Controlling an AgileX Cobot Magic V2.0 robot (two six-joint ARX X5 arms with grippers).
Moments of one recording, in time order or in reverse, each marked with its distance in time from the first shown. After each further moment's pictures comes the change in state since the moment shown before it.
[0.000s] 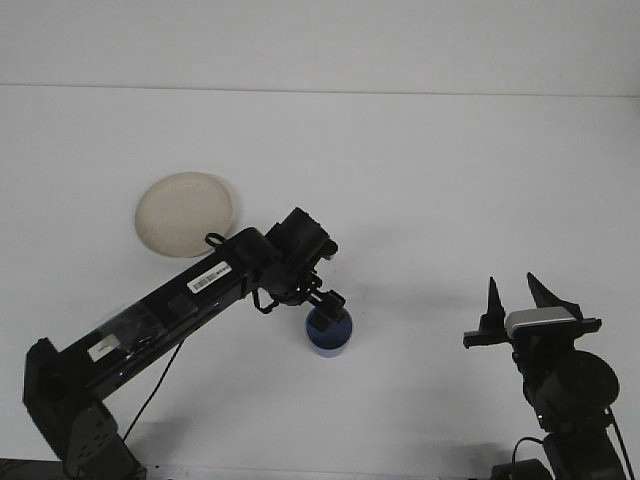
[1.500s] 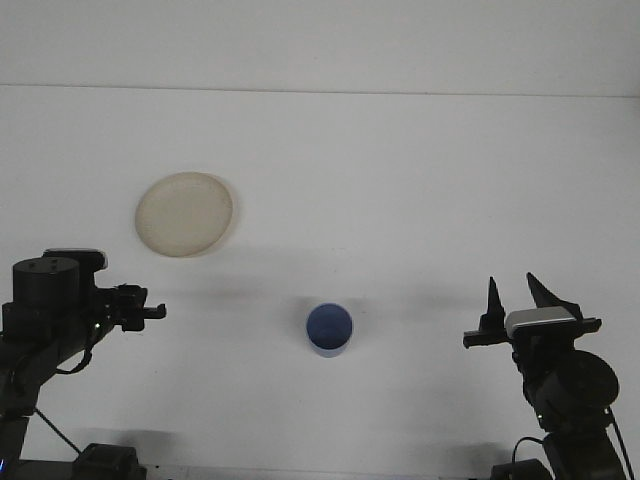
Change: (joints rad) left arm 0.676 -0.866 -0.380 -0.086 -0.088 0.014; right arm 0.000 0.000 0.000 0.000 0.000 0.000
